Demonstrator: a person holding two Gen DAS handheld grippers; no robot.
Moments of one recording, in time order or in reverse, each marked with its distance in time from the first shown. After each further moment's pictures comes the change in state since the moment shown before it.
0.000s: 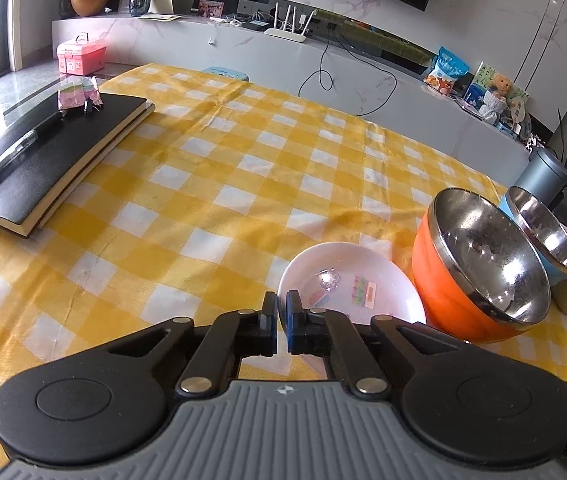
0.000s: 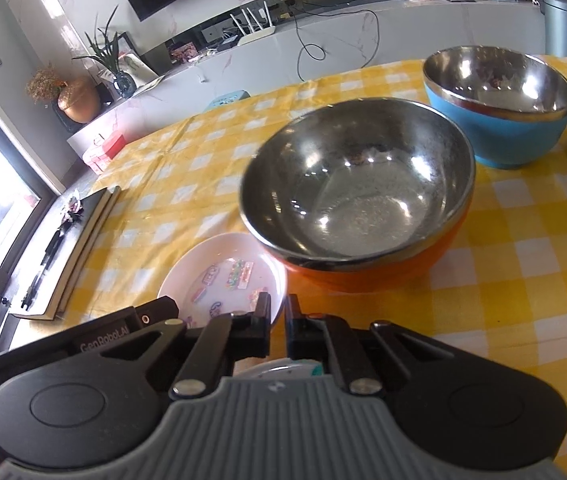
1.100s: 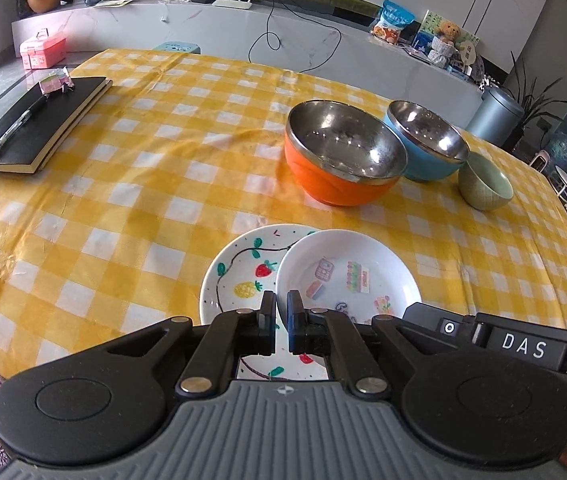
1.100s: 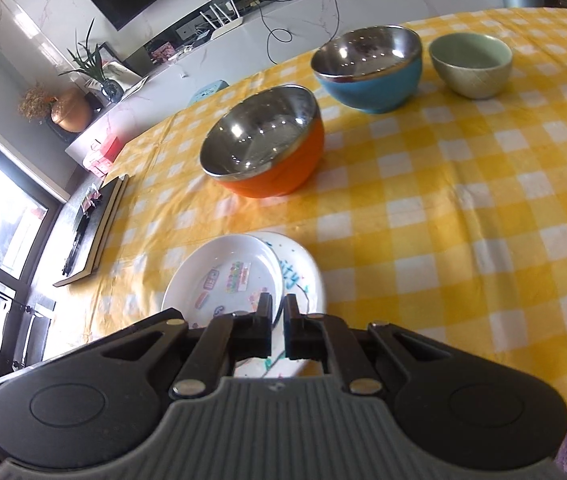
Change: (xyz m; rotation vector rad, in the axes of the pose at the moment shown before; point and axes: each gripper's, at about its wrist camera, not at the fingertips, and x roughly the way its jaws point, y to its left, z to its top) left arm -0.085 -0.063 -0.058 0.124 0.131 -0.071; right arm -0.131 -0.057 -0.045 0.144 0.073 0.011
